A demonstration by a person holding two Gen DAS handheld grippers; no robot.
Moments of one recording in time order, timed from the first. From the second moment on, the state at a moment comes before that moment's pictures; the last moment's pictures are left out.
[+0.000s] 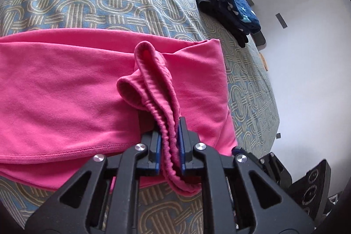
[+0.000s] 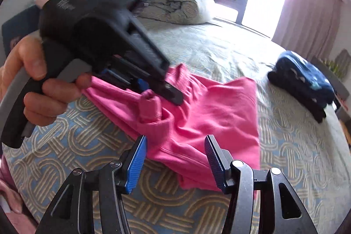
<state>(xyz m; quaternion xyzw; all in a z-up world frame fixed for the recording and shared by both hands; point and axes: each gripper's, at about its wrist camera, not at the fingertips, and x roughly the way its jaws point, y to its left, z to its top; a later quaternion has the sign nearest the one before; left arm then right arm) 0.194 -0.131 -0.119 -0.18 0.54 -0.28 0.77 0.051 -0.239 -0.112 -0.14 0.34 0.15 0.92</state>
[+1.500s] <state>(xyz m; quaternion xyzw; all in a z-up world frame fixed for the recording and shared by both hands) 0.213 0.095 -0.131 -0.12 0.53 -0.12 0.83 0.134 -0.244 -0.124 0.05 0.47 0.11 0.88</state>
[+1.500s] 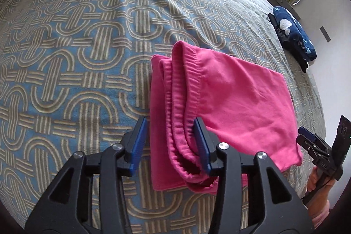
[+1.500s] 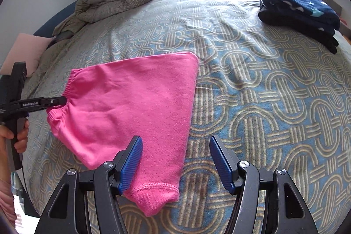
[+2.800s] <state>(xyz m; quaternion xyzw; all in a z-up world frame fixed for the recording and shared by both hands) 0.225 0.084 -0.154 -0.14 0.54 -0.19 0.81 0.205 -0.284 -0.161 0.33 0.49 0.23 0.78</state>
